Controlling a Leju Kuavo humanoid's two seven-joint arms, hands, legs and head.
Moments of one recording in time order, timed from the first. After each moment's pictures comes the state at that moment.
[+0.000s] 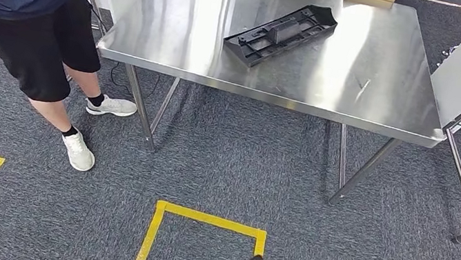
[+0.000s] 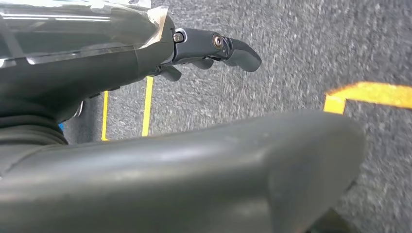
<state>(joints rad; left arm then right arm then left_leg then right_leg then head) -0.09 -0.15 1.16 -0.19 -1.09 0.21 -0.10 -0.23 0.06 0.39 -0.28 0.28 -0.20 0.03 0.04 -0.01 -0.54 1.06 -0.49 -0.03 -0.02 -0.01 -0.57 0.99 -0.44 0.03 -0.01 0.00</state>
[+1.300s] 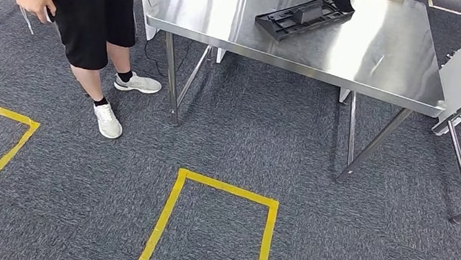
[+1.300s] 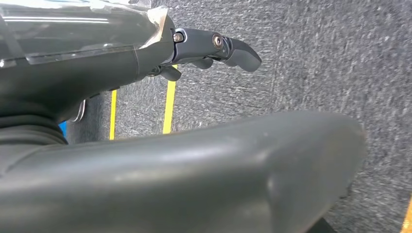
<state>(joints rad) -0.09 -0.15 1.16 -0.19 -1.11 0.19 -0.12 -0.06 0.01 0.35 -0.18 0.30 -0.17 0.27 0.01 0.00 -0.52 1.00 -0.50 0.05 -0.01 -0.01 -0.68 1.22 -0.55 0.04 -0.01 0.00</state>
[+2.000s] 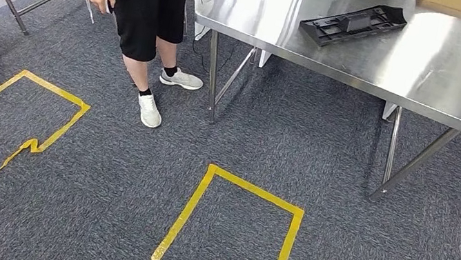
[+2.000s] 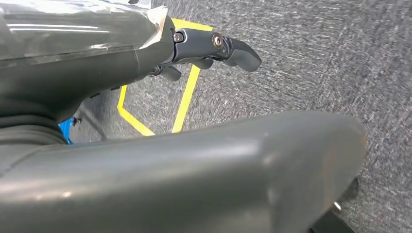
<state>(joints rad) -0.09 -0.14 1.17 -0.19 -1.08 0.19 -0.12 -0.07 0.02 0.40 -0.17 0.36 -0.17 0.27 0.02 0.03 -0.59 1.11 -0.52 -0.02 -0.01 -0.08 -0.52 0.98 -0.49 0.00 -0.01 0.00</state>
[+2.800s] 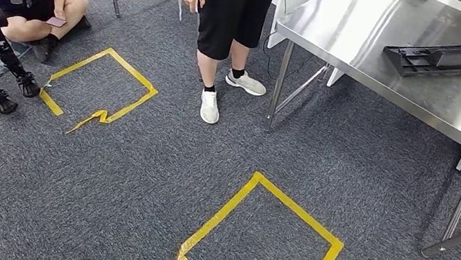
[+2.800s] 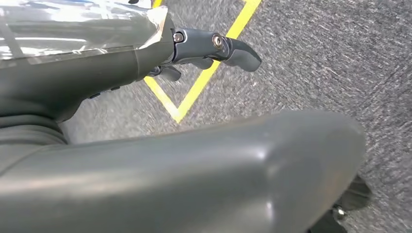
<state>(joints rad) -0.09 -0.17 1.19 -0.20 -1.07 0.22 -0.14 -0.07 0.02 0.41 -0.17 0.34 -0.16 0.25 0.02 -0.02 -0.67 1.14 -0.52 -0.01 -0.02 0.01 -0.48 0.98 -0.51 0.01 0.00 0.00</state>
